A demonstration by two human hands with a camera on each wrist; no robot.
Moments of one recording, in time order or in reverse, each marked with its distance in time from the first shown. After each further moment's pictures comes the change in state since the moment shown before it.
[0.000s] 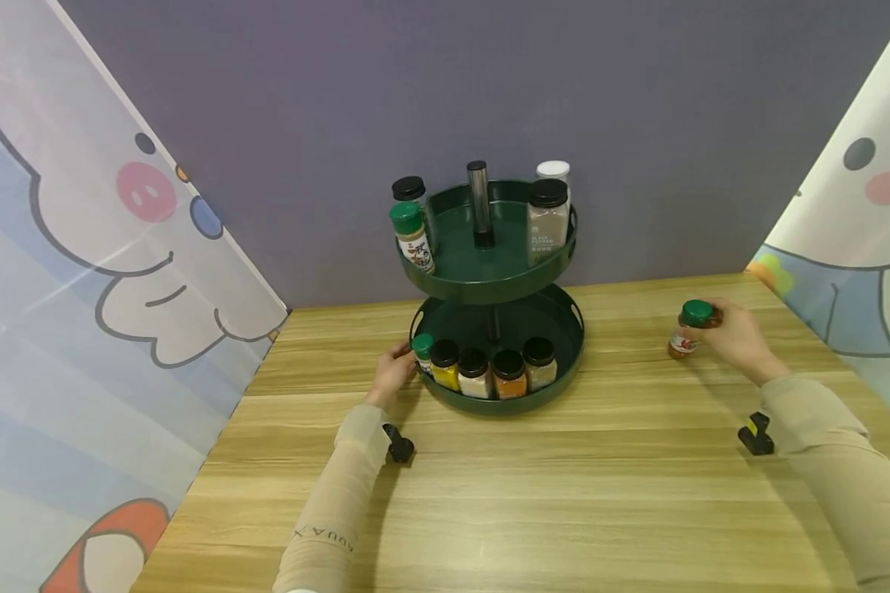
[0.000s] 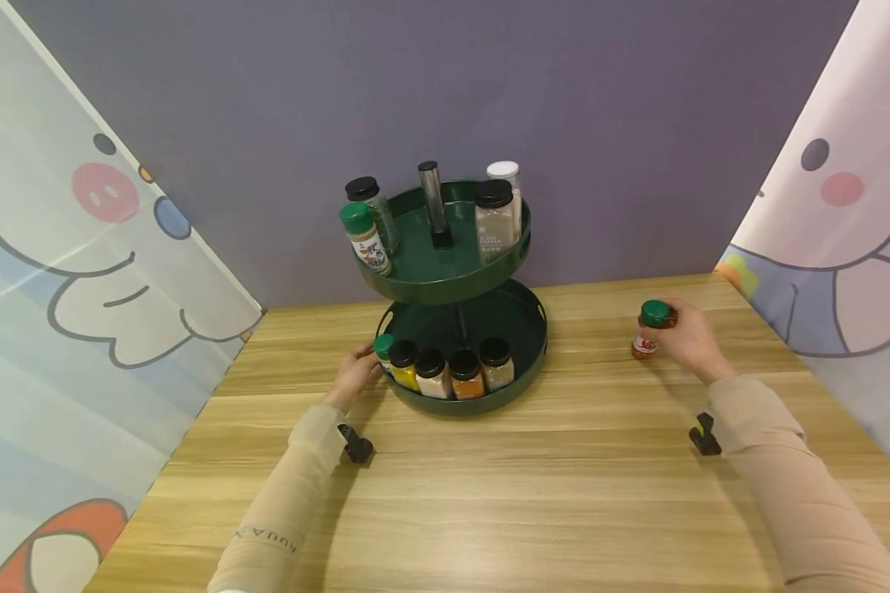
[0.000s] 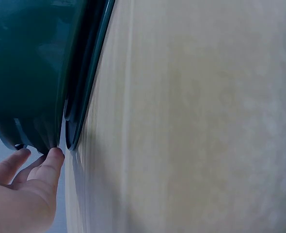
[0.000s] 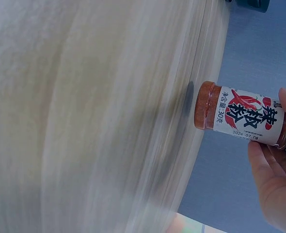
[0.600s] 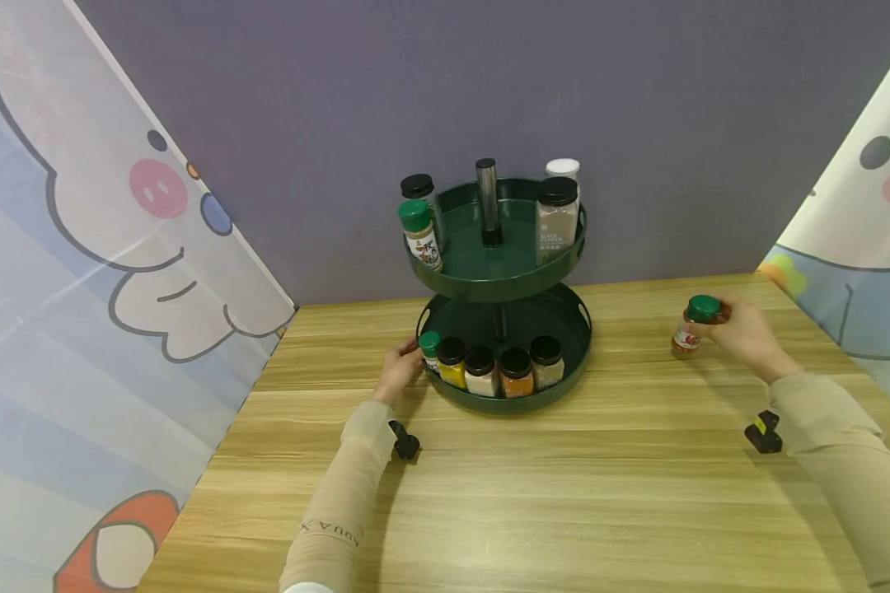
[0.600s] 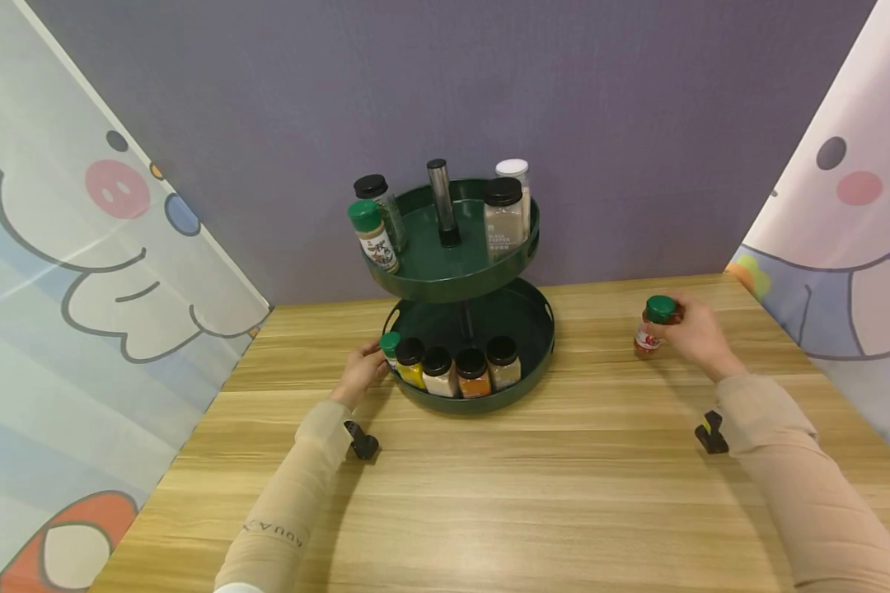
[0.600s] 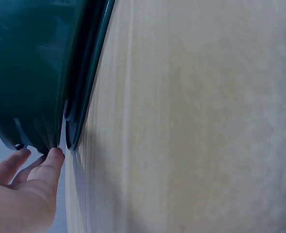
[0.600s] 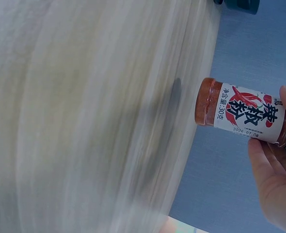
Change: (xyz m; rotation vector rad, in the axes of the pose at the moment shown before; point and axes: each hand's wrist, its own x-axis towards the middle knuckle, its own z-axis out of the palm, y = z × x) left_hand 0.001 0.000 0.001 0.018 0.016 0.008; right_hand 0.003 -0.008 -0.003 0.007 -0.007 -0.036
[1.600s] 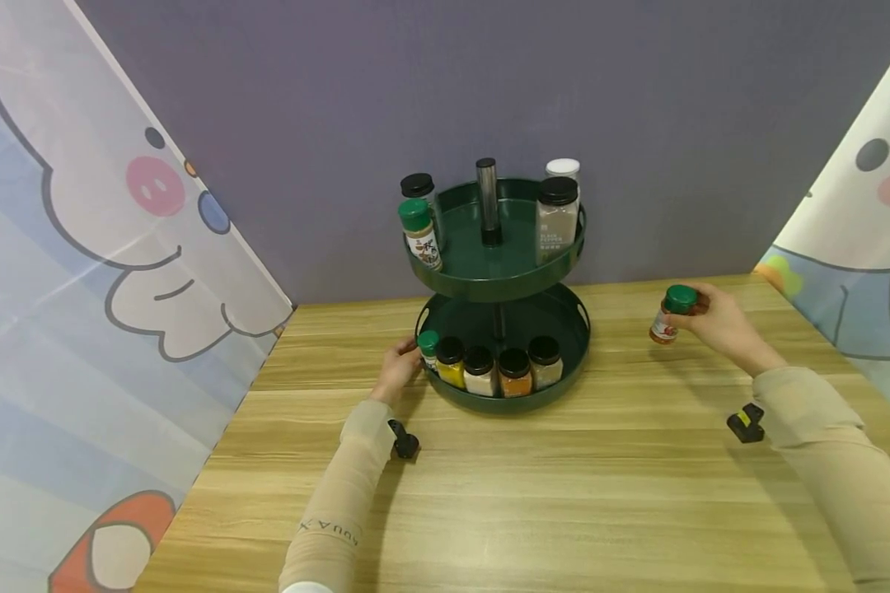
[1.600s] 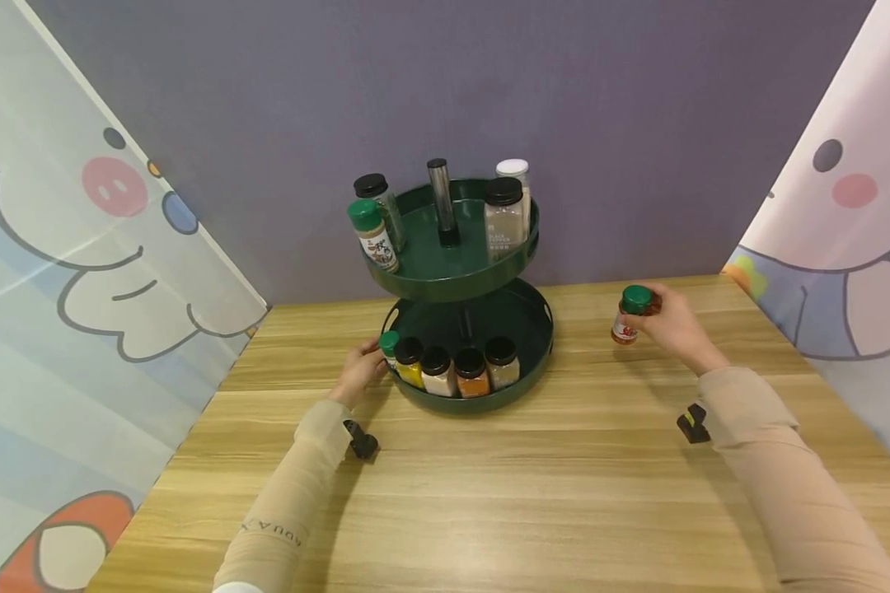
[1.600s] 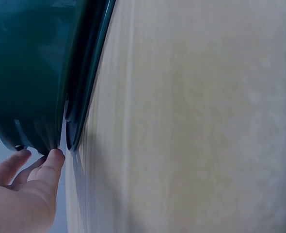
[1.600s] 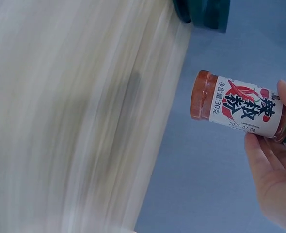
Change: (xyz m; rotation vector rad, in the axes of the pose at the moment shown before) left_hand 0.002 -0.001 0.000 -0.011 0.001 0.015; right_hand 0.002 -0.038 0.001 0.060 -0.056 -0.034
